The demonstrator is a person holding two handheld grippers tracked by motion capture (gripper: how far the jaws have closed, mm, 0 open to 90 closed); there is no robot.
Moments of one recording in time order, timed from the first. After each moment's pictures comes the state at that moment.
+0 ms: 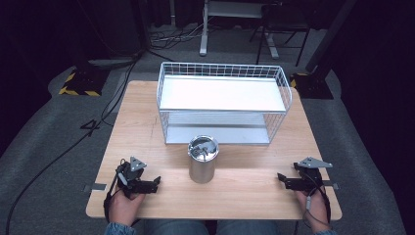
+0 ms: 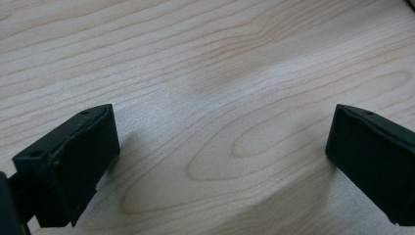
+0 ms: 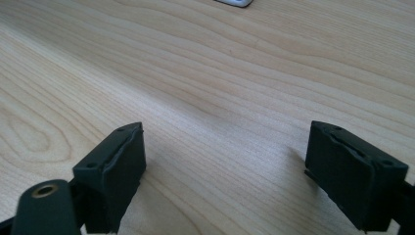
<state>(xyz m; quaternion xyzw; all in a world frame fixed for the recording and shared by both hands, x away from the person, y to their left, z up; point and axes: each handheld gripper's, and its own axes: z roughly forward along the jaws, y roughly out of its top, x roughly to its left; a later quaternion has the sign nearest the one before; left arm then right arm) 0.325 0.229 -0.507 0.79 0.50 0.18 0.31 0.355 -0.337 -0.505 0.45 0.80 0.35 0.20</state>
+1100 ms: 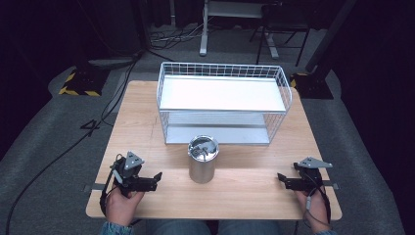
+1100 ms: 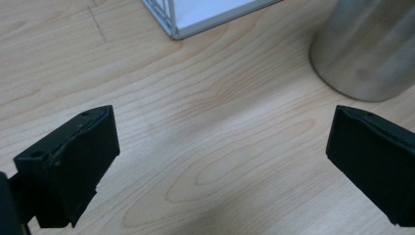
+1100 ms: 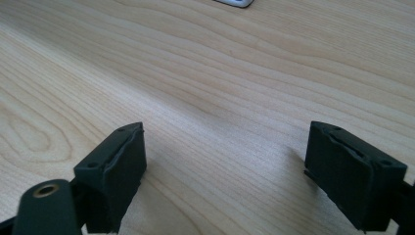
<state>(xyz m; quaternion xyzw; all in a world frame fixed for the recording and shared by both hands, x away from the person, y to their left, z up) 0.313 0.224 -0.457 0.78 0.47 0.19 0.36 0.354 -0.337 -0.505 0.45 0.80 0.35 0.20</state>
